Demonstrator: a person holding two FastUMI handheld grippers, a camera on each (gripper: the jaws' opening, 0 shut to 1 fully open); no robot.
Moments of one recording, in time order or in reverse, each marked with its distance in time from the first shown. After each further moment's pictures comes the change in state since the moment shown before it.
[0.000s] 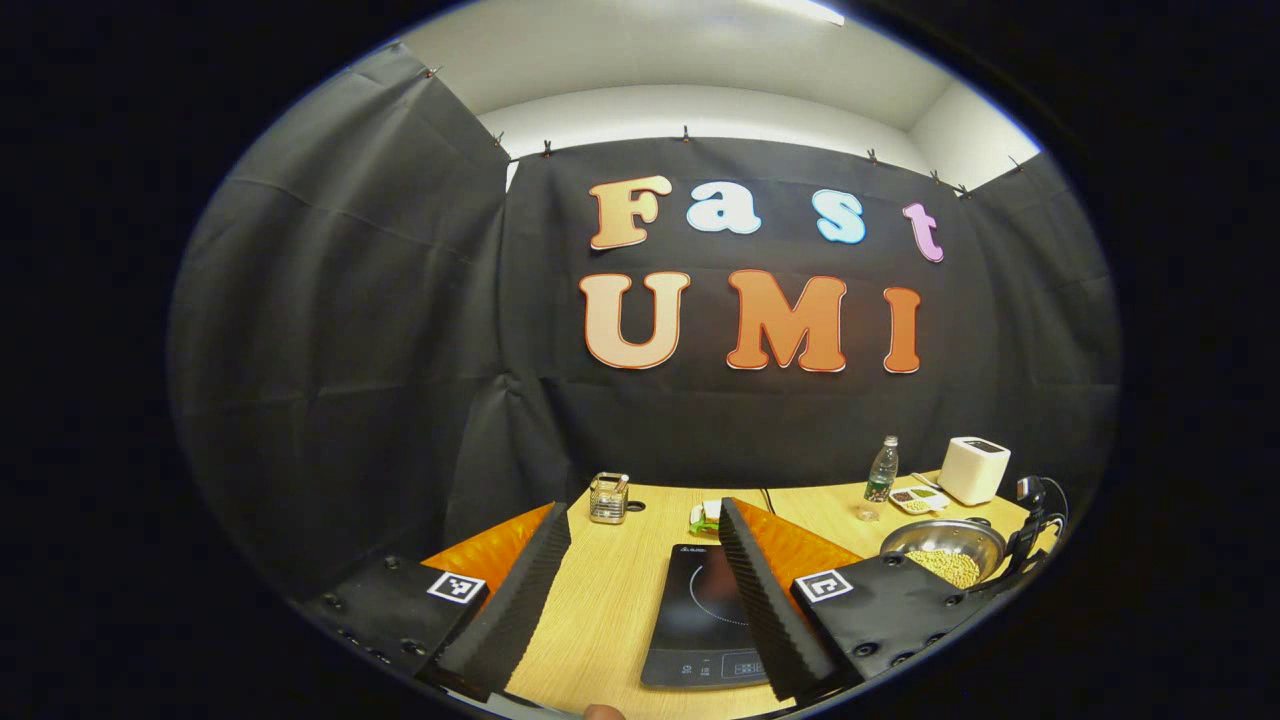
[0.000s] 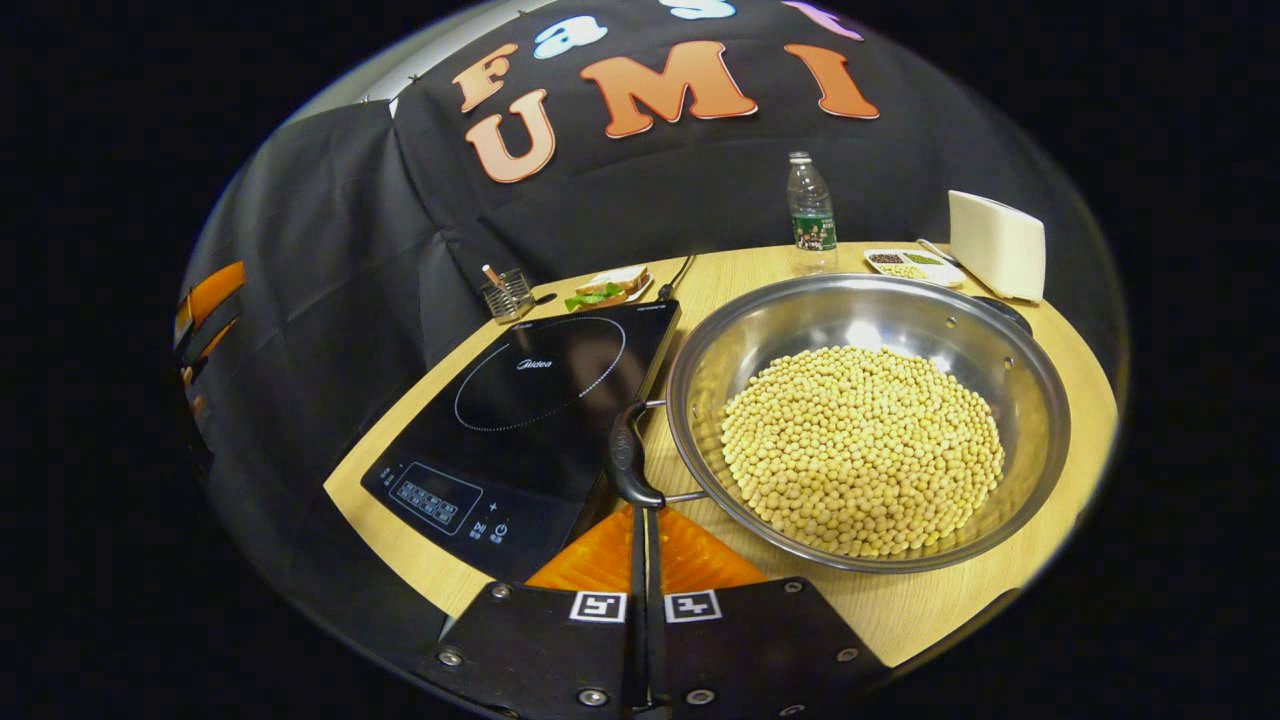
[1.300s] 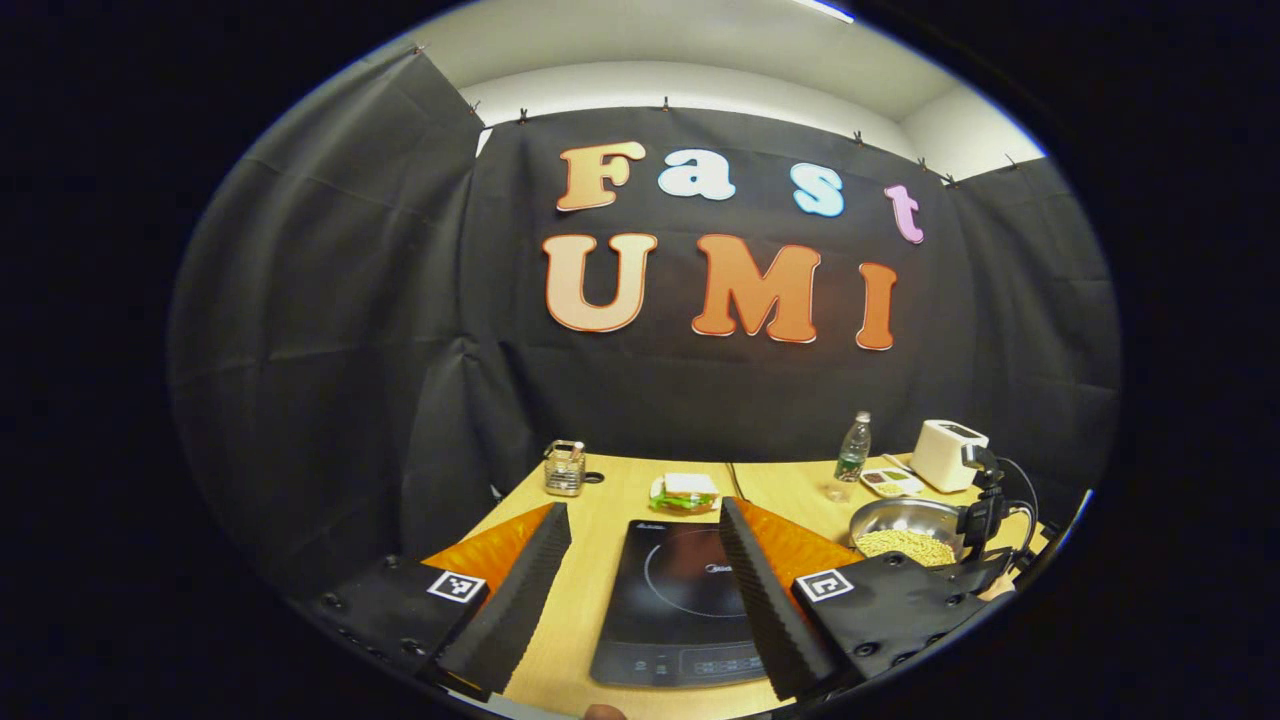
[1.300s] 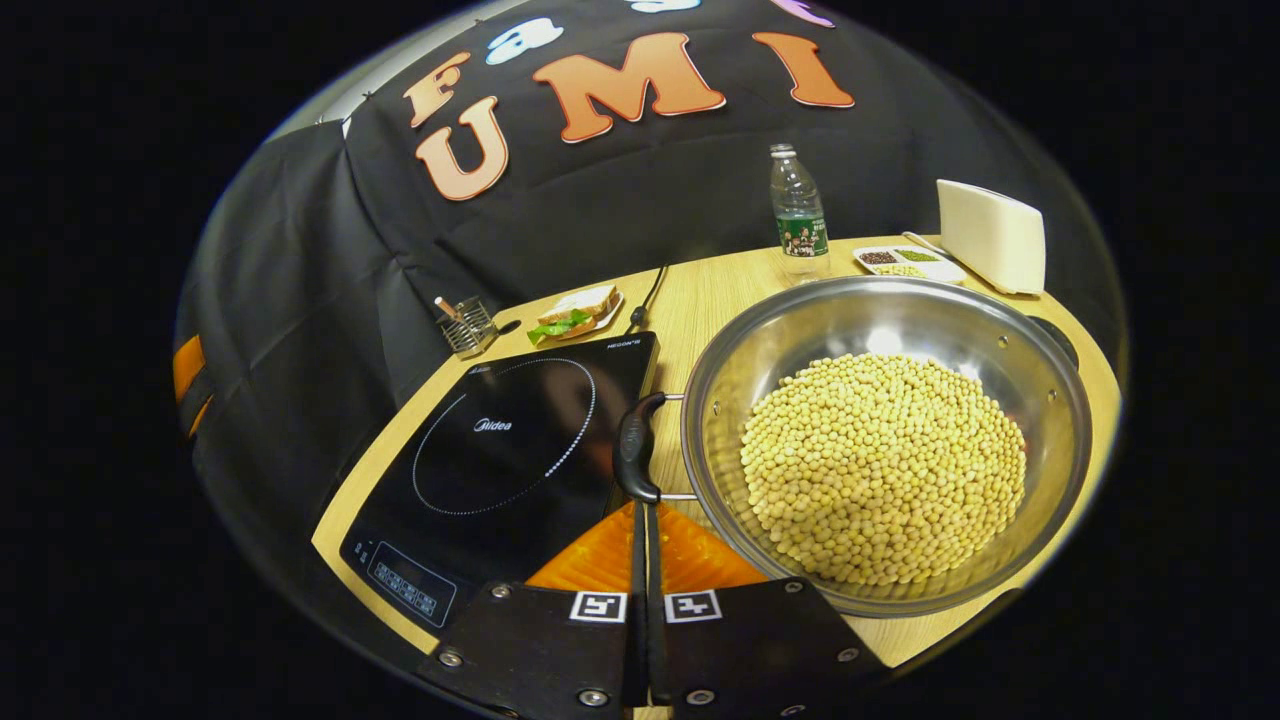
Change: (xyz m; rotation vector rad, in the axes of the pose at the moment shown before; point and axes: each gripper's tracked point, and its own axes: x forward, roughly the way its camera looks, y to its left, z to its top) left arm 0.031 -0.066 -0.043 -0.051 0.089 -0.139; right arm 0.042 0.000 0.035 0.079 -0.001 -0.047
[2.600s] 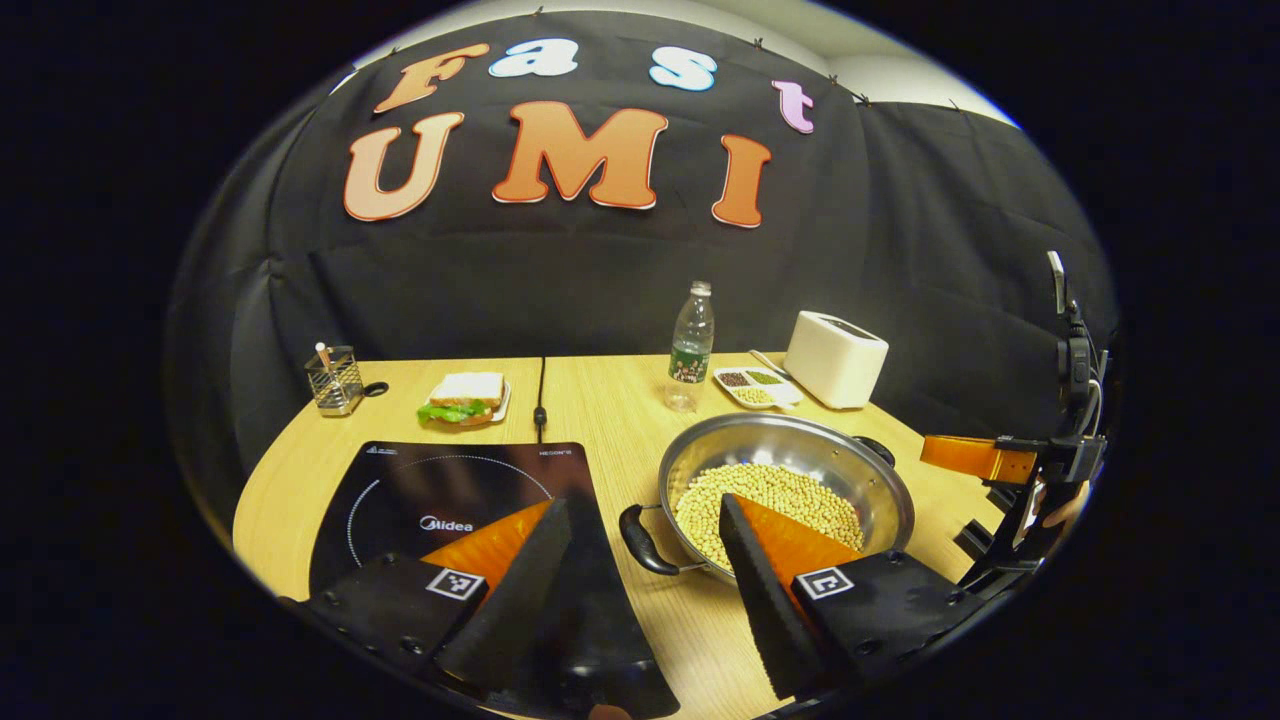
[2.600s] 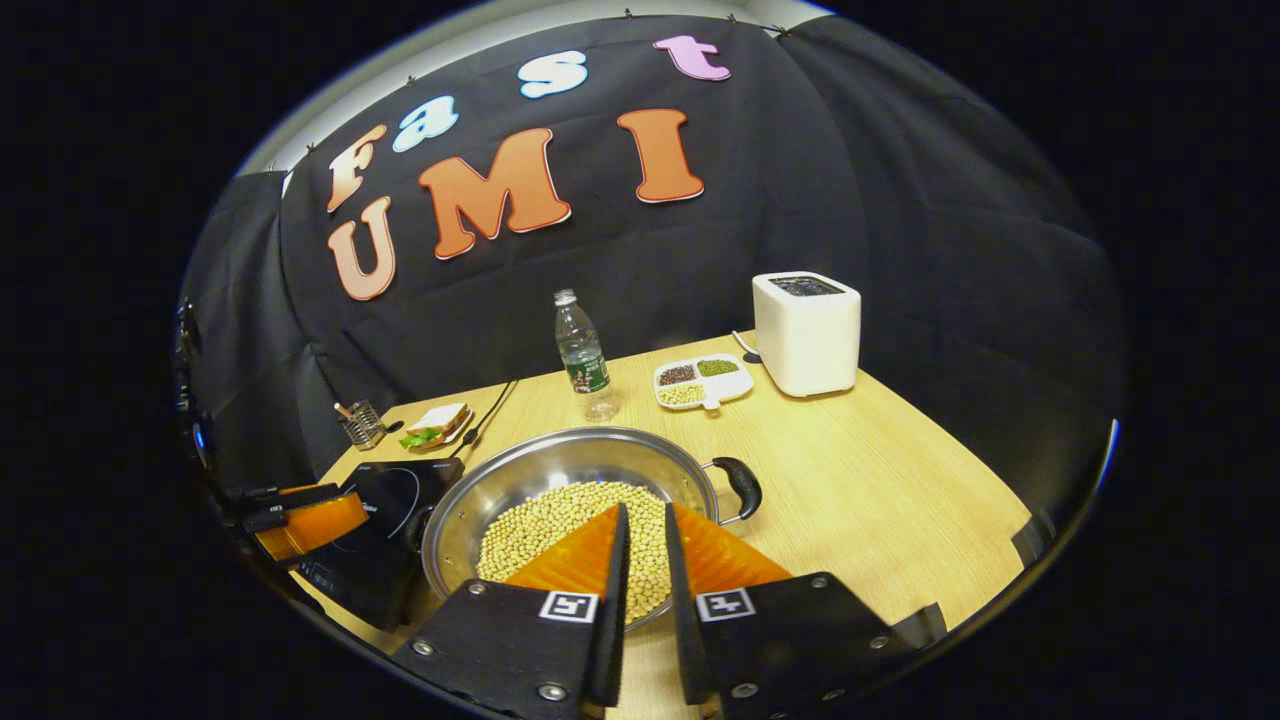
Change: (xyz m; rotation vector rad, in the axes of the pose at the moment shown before) left arm 0.109 -0.241 -0.149 0.048 0.354 -0.322; right arm -0.114 -0.214 0.097 0.042 -0.262 -0.294
